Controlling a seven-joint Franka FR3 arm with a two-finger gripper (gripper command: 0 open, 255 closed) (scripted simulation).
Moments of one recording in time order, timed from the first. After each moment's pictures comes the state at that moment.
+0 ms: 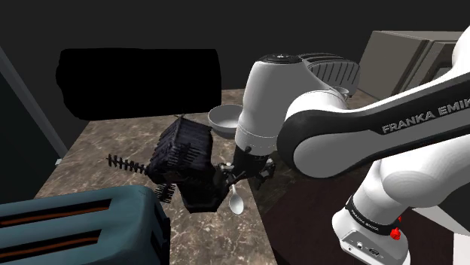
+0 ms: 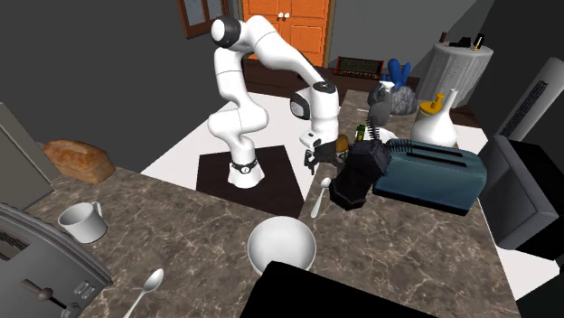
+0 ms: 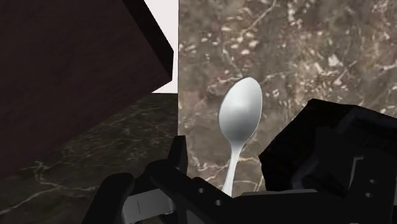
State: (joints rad) arm 0.13 -0.59 0.71 -2.69 0.51 2.30 0.88
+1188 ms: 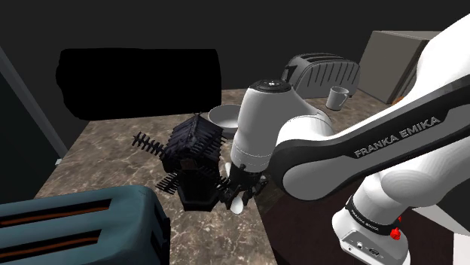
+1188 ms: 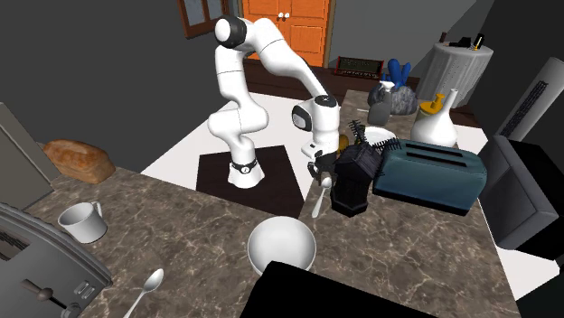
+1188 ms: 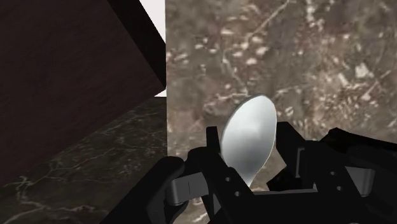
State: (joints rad) arm 0.10 -0.46 0.79 -2.72 0.52 2.45 0.90
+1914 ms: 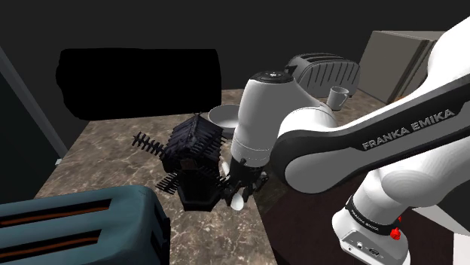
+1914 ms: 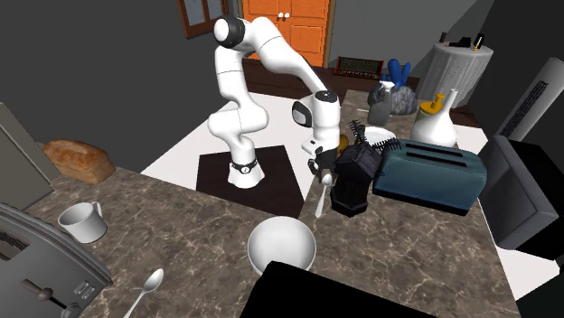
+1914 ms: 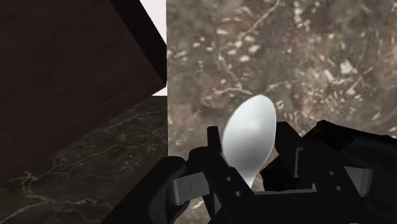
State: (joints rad) arm 0.11 -0.50 0.77 -2.70 0.52 2.40 0.90
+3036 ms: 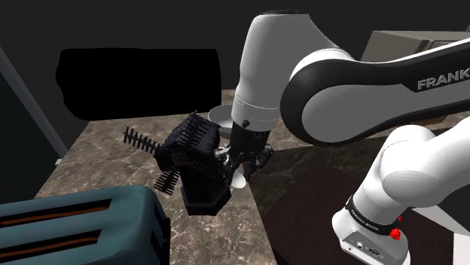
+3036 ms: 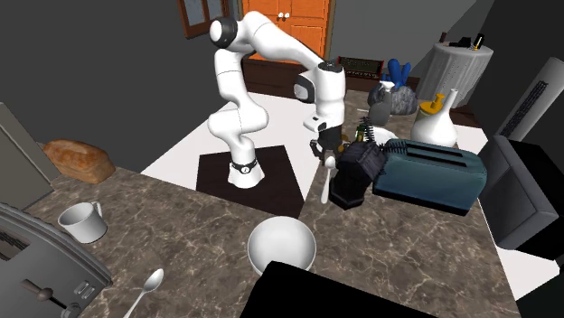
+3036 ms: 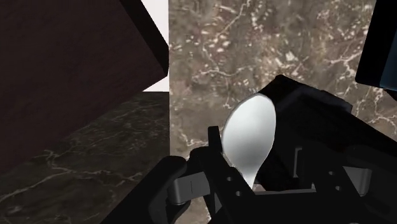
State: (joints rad) arm 0.12 -0.65 0.66 -2.57 0.47 2.12 0.91
